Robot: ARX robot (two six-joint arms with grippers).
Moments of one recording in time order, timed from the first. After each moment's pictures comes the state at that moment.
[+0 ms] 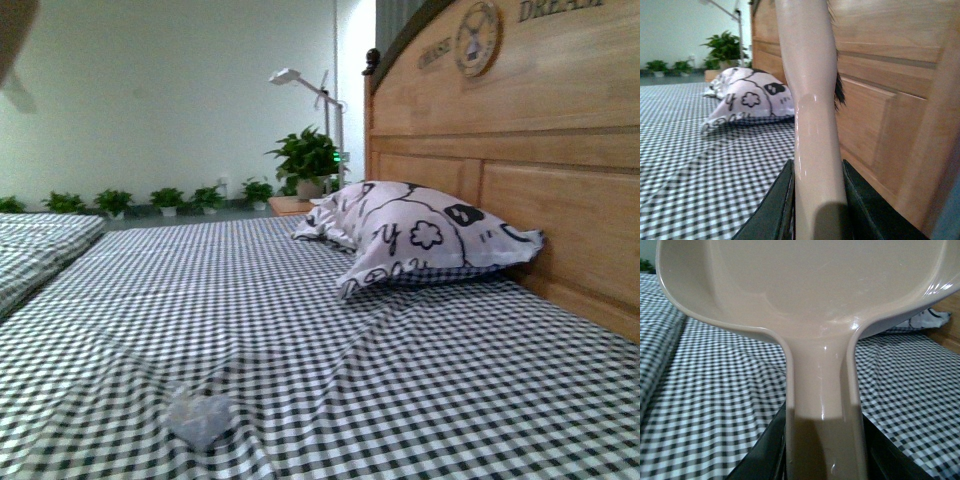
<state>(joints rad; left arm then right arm) 0.23 0.34 0.23 0.15 0.38 -0.07 0.50 0.37 0.21 0.35 0.57 -0.12</state>
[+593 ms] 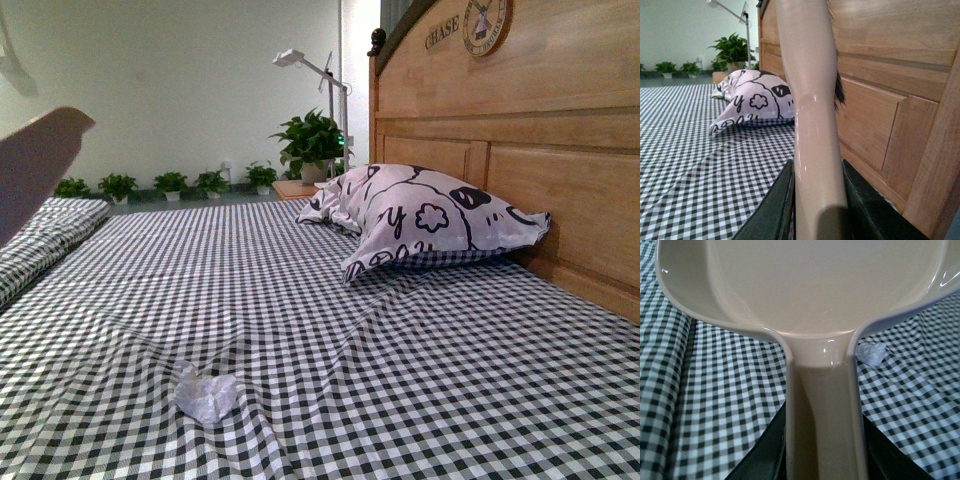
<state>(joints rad) 0.40 0.75 0.38 0.13 0.51 0.15 0.50 0.36 0.21 0.35 0.56 -0.12</state>
